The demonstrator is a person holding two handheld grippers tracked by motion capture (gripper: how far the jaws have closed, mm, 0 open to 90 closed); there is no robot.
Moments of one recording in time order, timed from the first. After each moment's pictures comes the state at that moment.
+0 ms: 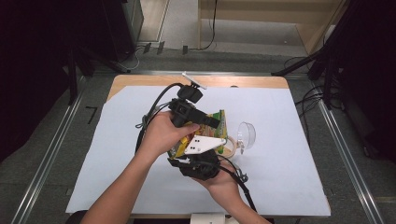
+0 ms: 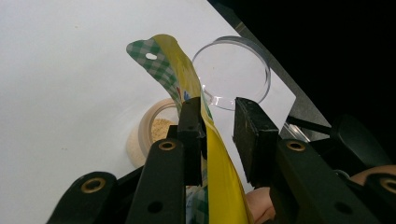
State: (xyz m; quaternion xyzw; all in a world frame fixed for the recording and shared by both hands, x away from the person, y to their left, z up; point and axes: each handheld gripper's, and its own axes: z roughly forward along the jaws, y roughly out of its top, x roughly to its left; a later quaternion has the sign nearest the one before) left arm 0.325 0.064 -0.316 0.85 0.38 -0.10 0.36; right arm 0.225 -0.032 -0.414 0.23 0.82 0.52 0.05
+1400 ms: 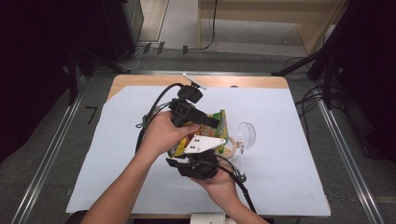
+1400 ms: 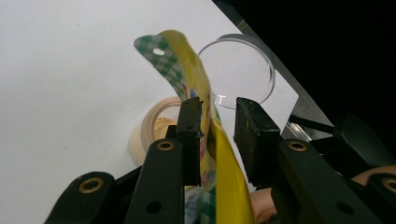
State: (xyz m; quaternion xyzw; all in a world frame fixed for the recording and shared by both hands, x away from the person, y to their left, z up) left arm 0.327 0.063 -0.320 0.85 0.38 -0.11 0.36; right arm 0.227 -0.029 -0.422 0.24 0.81 0.53 0.03
